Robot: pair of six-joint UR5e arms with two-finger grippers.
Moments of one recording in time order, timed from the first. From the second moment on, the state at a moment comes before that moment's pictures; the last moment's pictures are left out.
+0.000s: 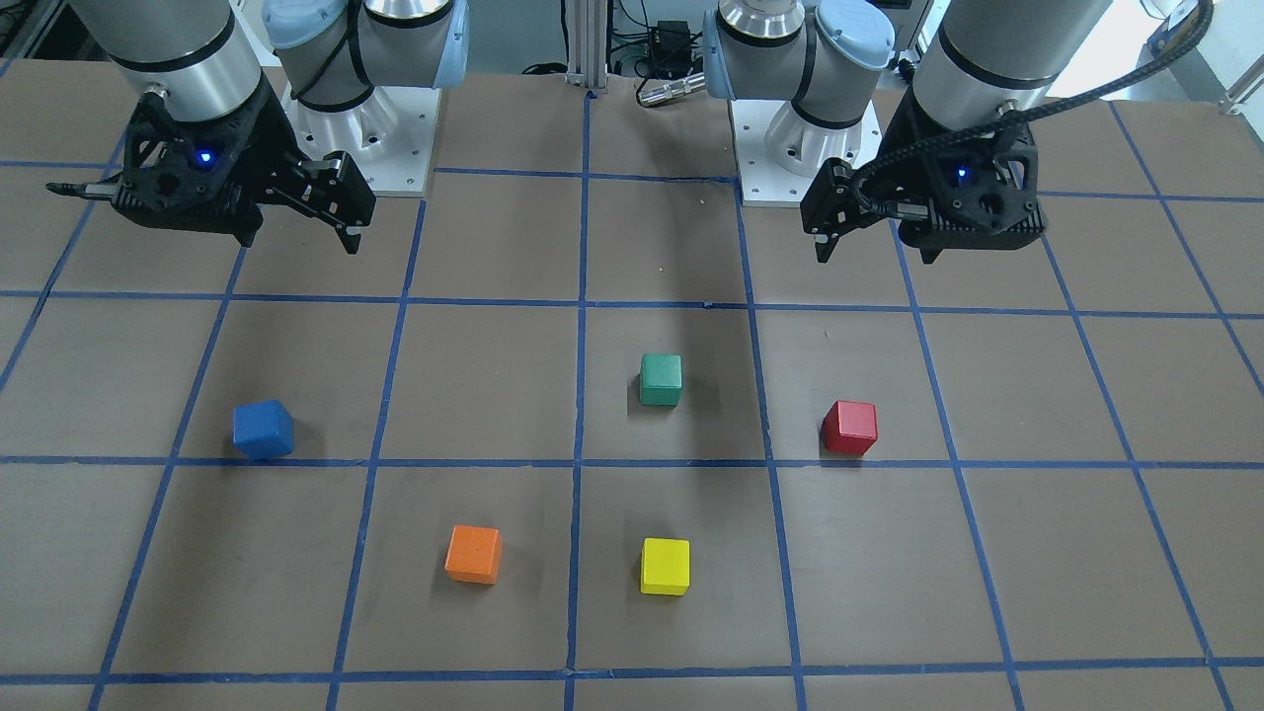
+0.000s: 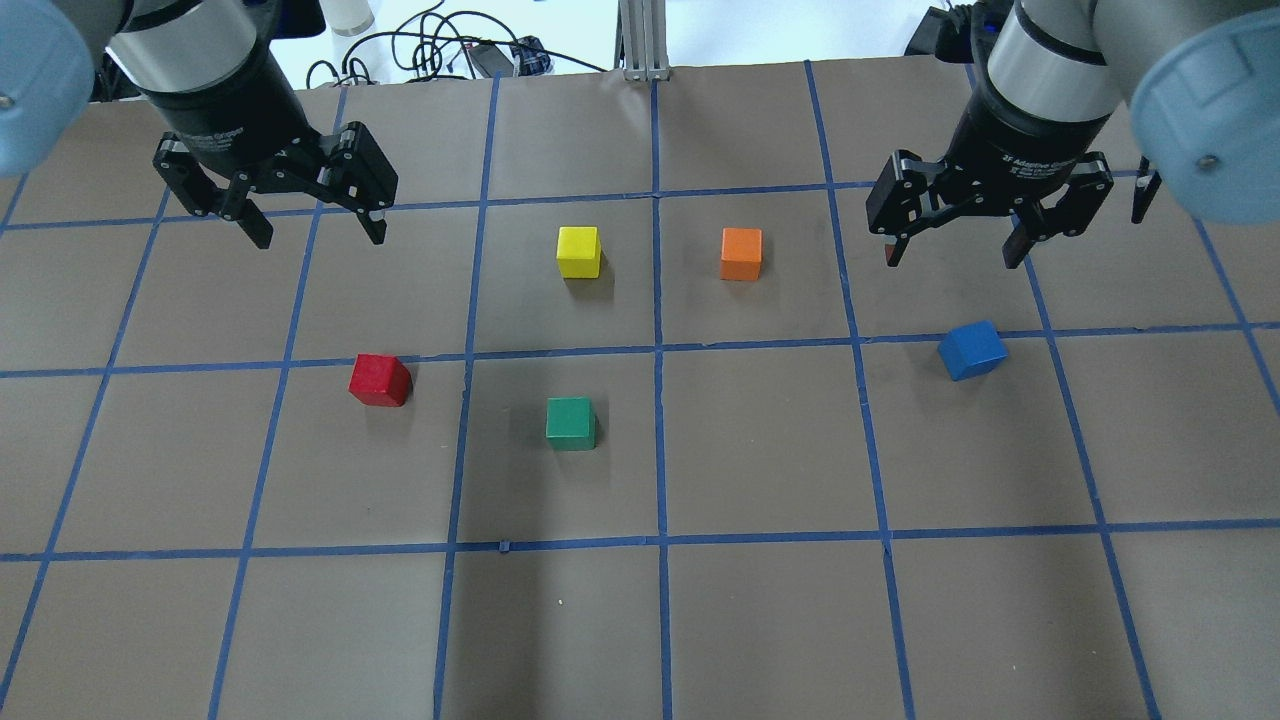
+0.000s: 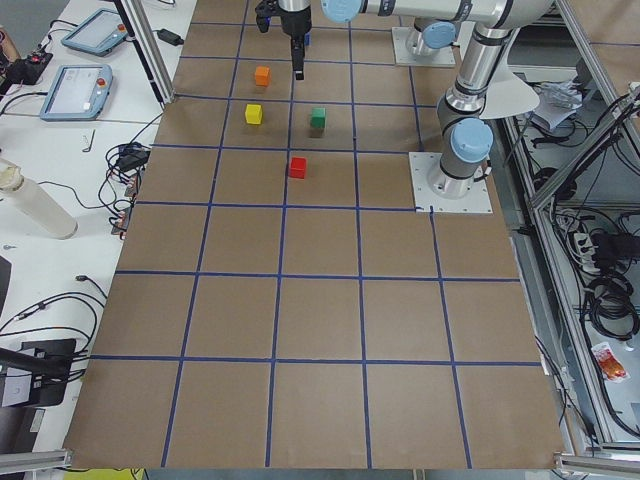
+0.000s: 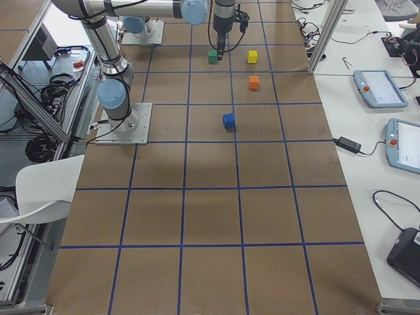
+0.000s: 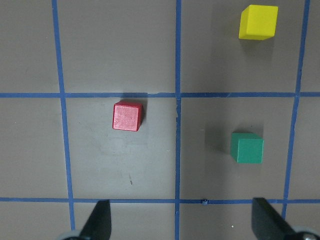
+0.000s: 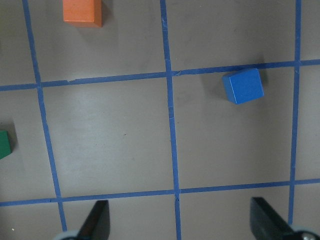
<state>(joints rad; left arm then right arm) -1.56 -1.60 -1.50 -1.67 1.59 0.02 1.56 -1.60 1.62 -1.55 -1.56 0.06</state>
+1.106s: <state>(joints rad) -1.50 -1.75 -1.70 -1.36 1.59 0.22 1.56 -1.60 1.61 -1.55 -1.56 0.06</state>
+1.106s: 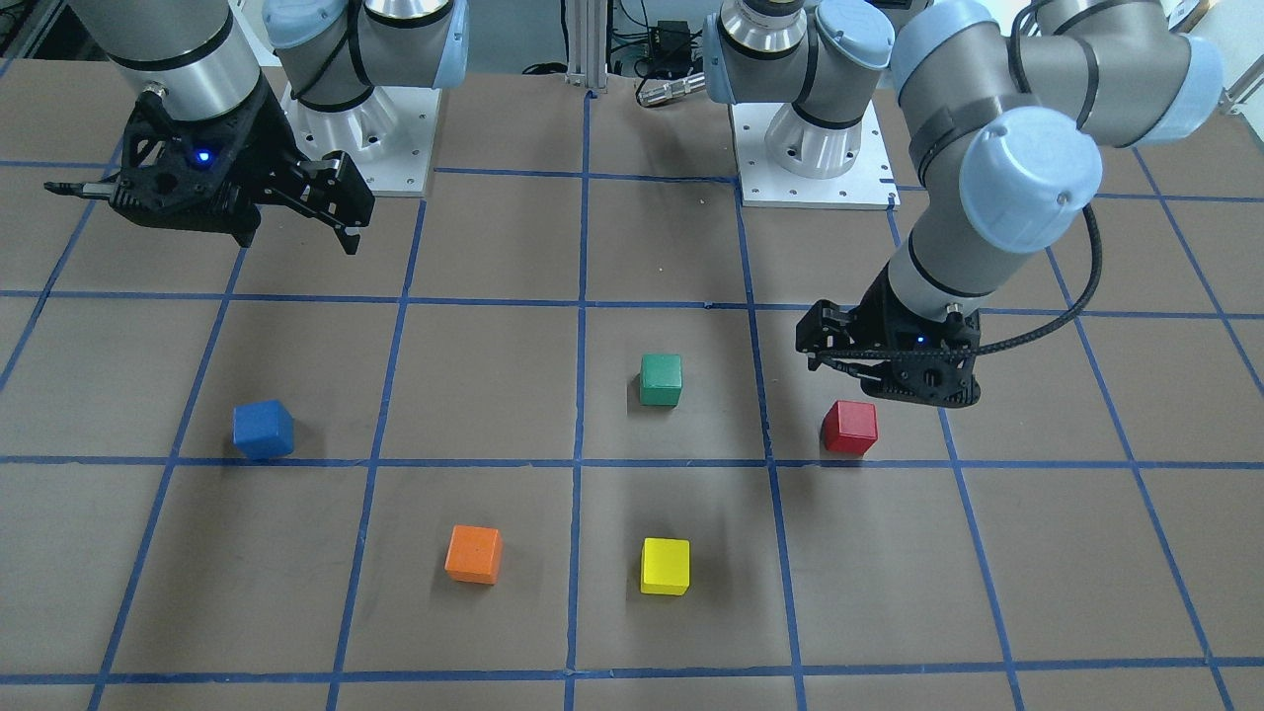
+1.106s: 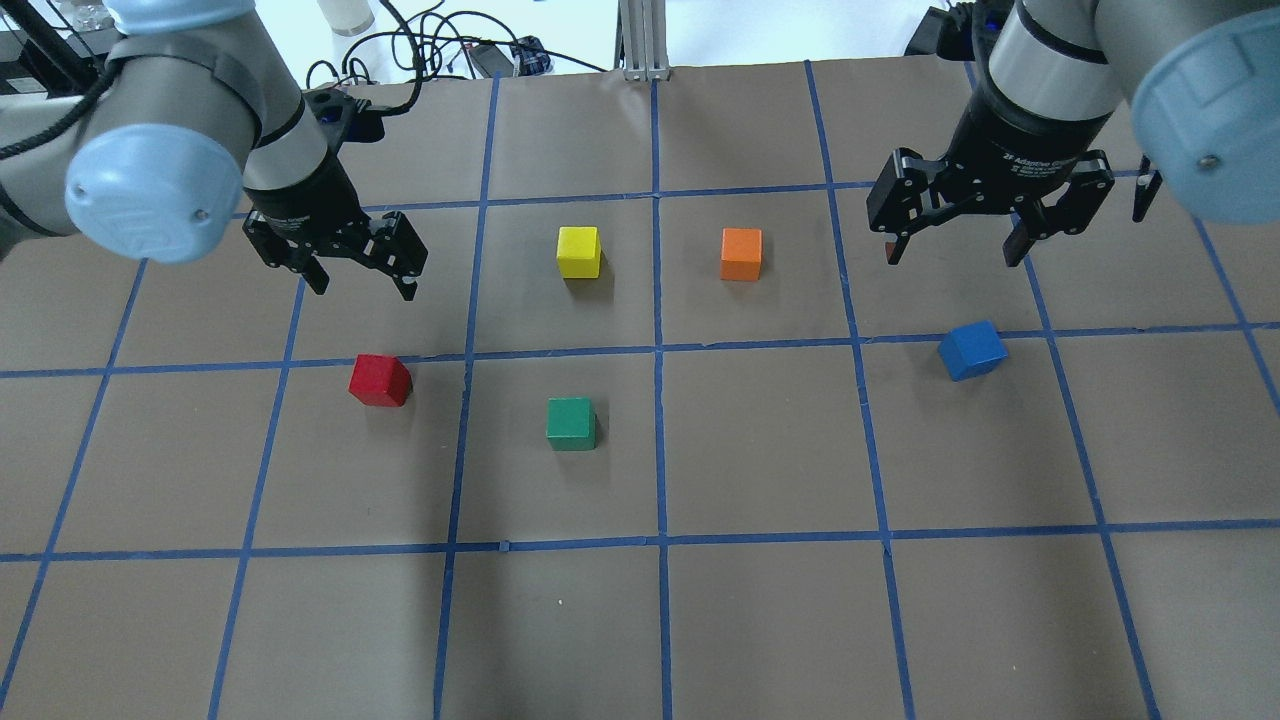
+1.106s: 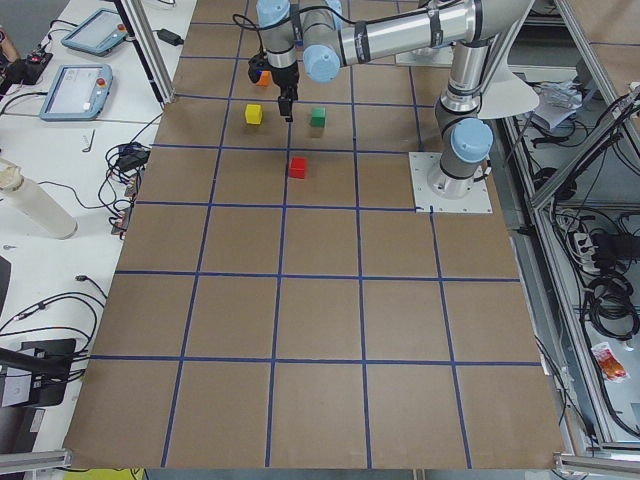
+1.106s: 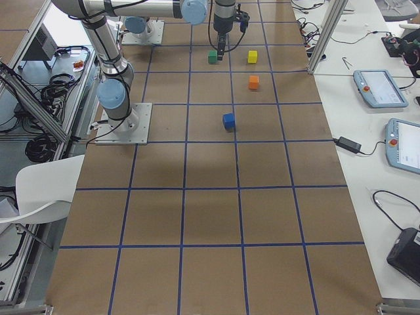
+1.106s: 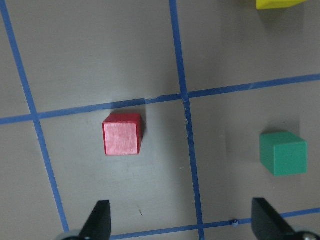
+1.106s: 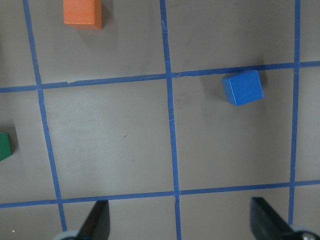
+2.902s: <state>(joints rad) -1.43 -1.89 -1.93 -0.95 1.60 0.29 1.56 -1.60 1.61 -1.57 -1.56 0.06</state>
